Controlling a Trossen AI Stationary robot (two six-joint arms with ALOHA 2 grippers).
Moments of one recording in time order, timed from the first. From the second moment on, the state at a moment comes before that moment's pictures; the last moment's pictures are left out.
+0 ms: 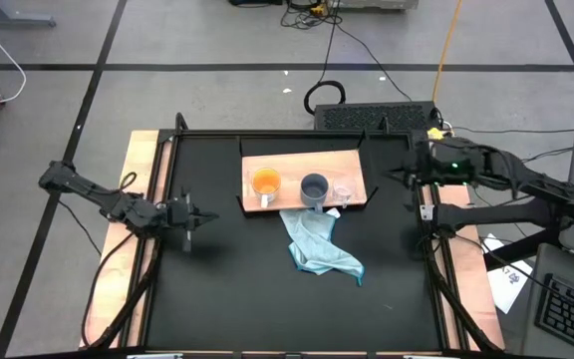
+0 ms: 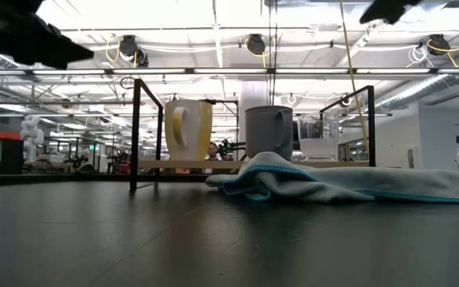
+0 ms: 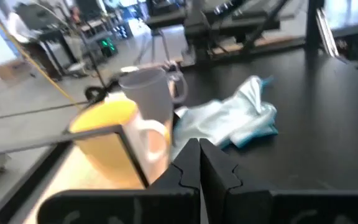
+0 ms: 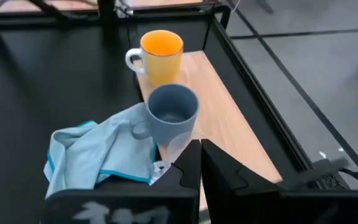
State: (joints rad) left arm -0.42 0.37 0.23 -0.06 -0.51 0.11; right arm -0.20 0.76 1.07 -0.89 0.08 -0.04
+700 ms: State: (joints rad) left arm -0.43 0.06 0.22 -0.22 -0.52 0.06; right arm -0.20 0.26 0.64 -0.77 0.11 0.04
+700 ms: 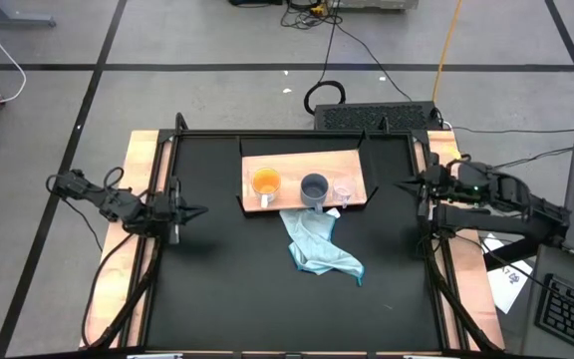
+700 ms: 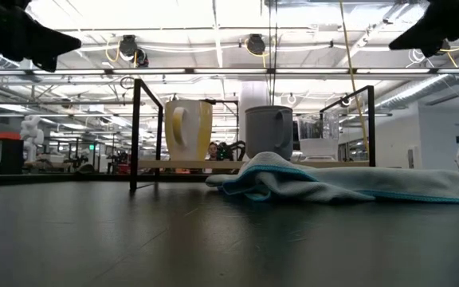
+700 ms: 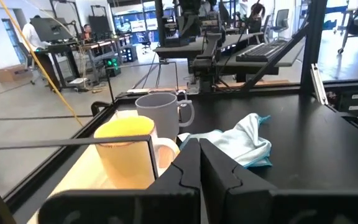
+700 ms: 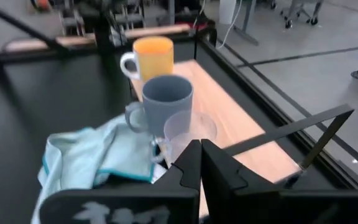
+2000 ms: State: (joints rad) left arm -0.33 0.06 0.04 -0.01 -0.53 0.08; right arm -0.15 0.24 0.07 0.13 -0.13 0.06
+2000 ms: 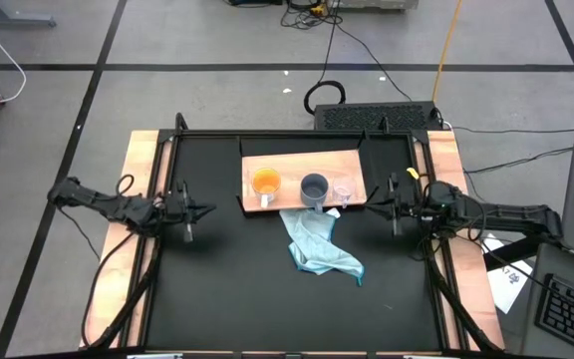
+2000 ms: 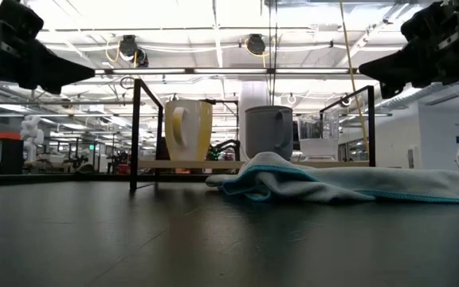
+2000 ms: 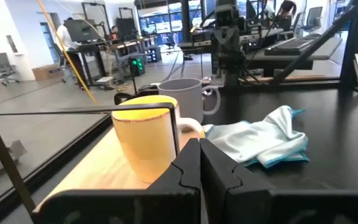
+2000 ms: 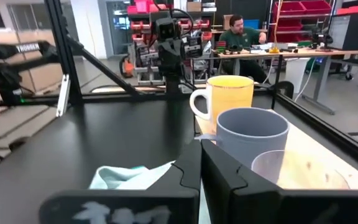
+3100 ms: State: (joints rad) left arm -0.08 0.06 0.08 -0.18 -0.22 0.06; right arm -0.12 0.24 0.06 0.19 -0.27 0.06
